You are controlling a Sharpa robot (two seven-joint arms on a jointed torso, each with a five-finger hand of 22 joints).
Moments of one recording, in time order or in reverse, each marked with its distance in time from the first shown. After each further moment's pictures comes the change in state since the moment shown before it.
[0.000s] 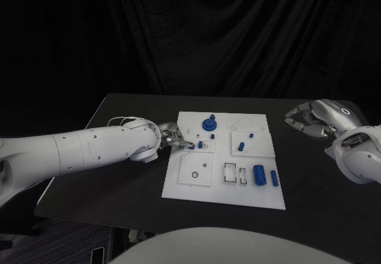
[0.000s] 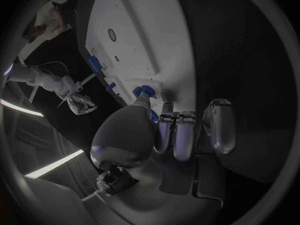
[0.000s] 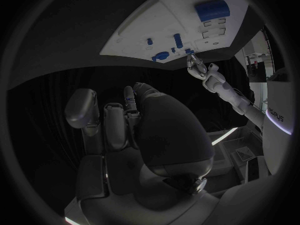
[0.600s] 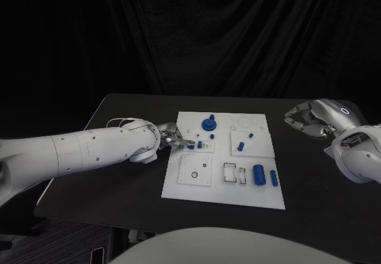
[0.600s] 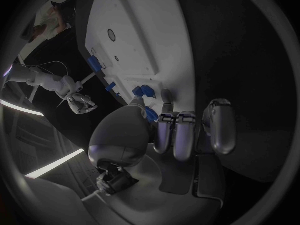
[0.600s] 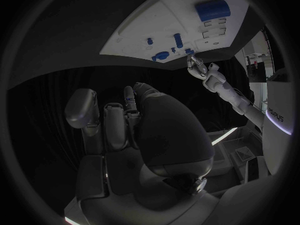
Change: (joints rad) left arm -0.003 -0.007 -0.002 0.008 0.000 -0.018 0.005; left_hand -0.112 -0.020 -0.019 0.062 -0.044 -0.013 0.006 0.017 0.021 0.000 0.000 0.000 0.000 0.000 0.000 0.000 0.000 0.000 0.001 -0.001 0.000 0.000; right arm 0.000 0.003 0.000 -0.003 0.000 -0.002 0.003; right_hand 0.000 0.000 0.000 0.000 -0.004 0.000 0.000 0.000 0.001 0.000 0.000 0.000 0.000 0.000 0.000 0.000 0.000 0.000 0.000 0.000 0.000 0.000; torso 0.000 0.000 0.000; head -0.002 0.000
